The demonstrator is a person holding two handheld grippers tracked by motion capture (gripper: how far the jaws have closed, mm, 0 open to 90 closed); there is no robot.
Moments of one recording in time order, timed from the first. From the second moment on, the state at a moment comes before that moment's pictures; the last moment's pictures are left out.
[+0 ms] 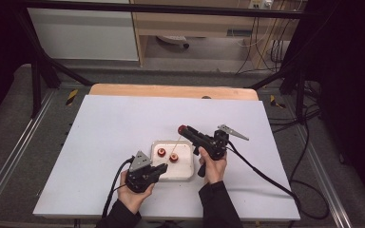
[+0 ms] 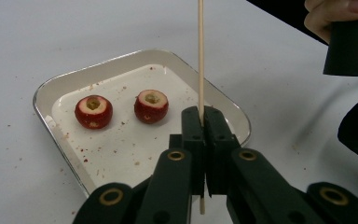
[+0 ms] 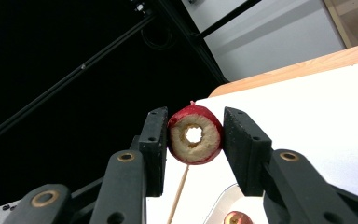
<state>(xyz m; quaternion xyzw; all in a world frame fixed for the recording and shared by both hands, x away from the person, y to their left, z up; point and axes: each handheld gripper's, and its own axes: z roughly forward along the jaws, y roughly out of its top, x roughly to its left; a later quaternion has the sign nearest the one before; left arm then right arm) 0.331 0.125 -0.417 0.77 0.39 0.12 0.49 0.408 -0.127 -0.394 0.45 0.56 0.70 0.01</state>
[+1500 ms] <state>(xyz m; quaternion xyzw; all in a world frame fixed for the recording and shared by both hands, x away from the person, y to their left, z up) 0.350 0.114 -0.413 0.76 0.41 0.13 0.49 0.384 -0.103 -0.429 0.44 0.61 0.65 -0.04</state>
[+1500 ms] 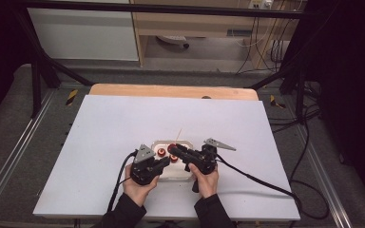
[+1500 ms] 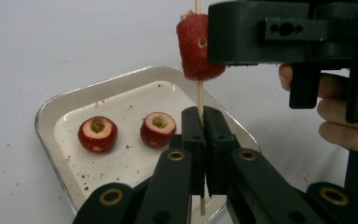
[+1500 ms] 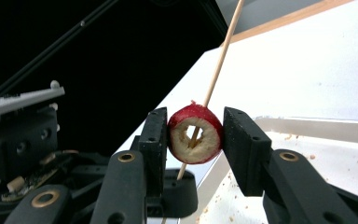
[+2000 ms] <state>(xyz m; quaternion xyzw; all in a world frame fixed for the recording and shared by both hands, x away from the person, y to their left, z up) 0.349 0.116 -0.415 0.77 0.39 0.13 0.48 0.381 -0.103 -0.430 0.43 0.64 0.63 -0.03</state>
